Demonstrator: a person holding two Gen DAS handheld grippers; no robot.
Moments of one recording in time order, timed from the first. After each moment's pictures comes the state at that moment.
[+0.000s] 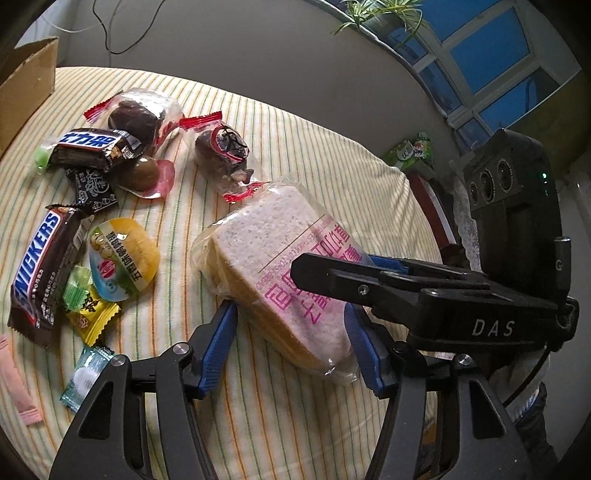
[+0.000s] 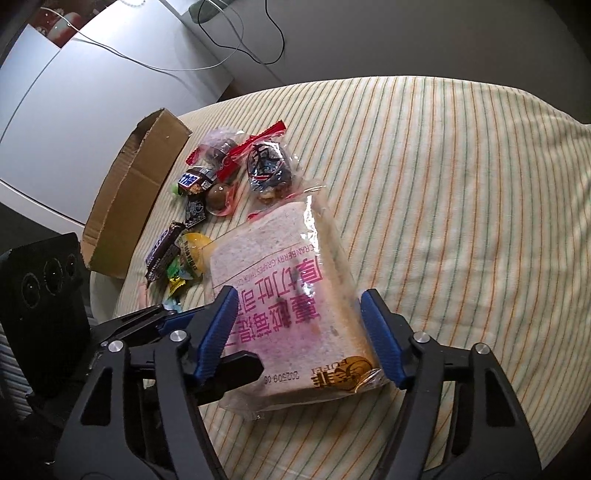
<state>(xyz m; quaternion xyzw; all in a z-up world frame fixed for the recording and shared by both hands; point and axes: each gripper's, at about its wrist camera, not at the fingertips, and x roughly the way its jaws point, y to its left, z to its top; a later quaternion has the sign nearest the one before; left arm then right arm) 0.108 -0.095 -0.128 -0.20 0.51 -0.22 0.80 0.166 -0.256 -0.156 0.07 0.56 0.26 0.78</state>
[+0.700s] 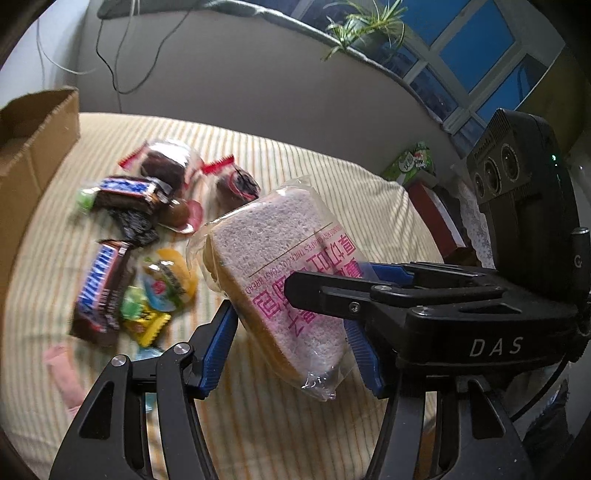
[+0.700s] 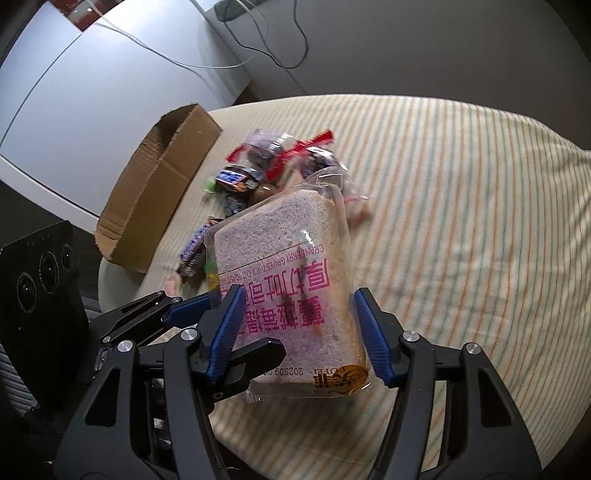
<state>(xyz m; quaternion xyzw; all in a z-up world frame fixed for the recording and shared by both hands) 0.086 -0.070 -0.097 -0.16 0.47 -0.20 0.85 0.147 -0.223 -0.126 0.05 0.55 0.27 0.79</state>
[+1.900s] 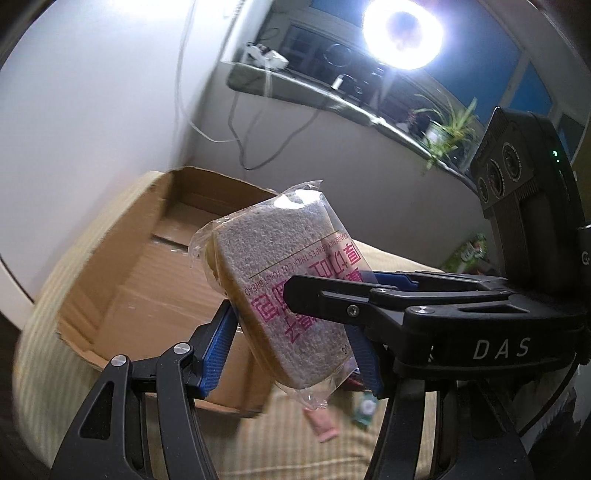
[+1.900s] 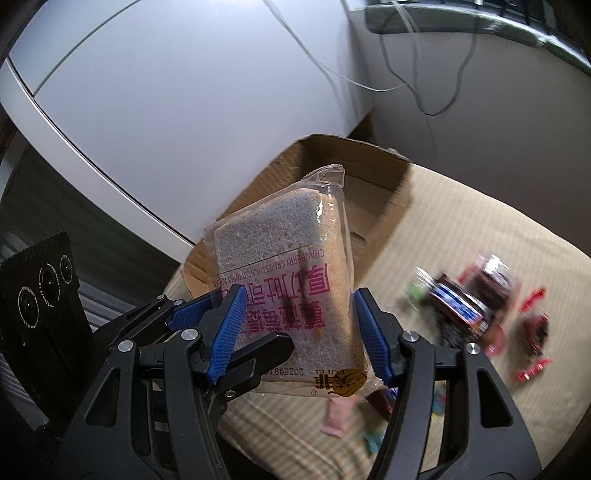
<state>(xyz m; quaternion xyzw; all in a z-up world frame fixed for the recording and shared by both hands) 0.064 0.127 -0.044 -0.19 0.38 -0.05 0.91 0.151 -0.004 -0.061 -0.02 0.49 0.39 0.78</state>
